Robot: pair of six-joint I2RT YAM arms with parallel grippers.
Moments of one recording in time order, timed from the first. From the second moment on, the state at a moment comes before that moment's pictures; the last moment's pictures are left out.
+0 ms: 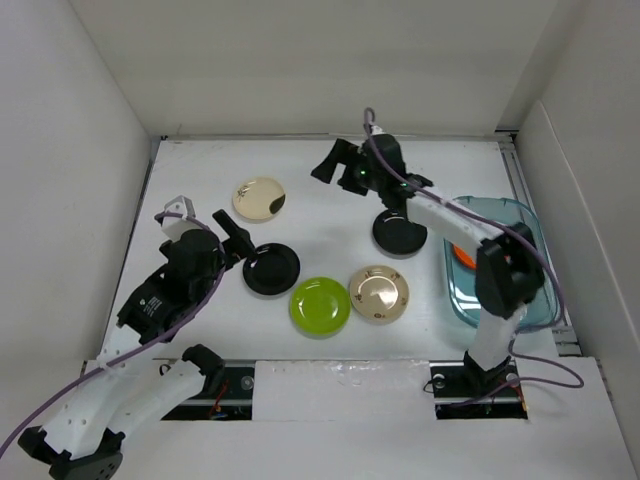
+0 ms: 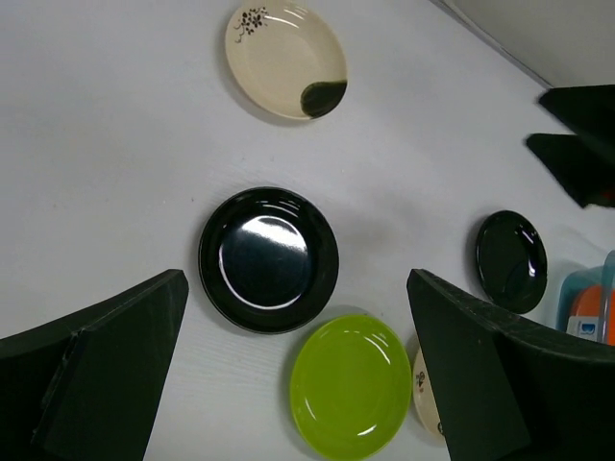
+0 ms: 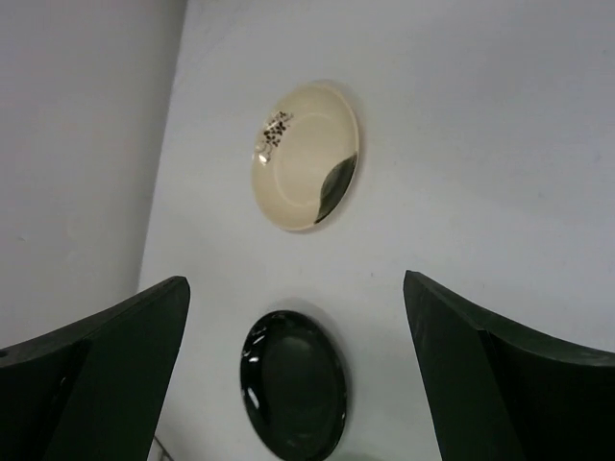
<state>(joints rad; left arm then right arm) -0.59 0.69 0.94 -0.79 -0.54 -0.80 0.54 1.73 1.41 -0.03 -0.12 0.76</state>
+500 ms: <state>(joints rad) -0.59 0.66 0.94 -0.80 -0.57 -0.81 0.61 2.08 1.49 -0.06 -0.50 0.59</state>
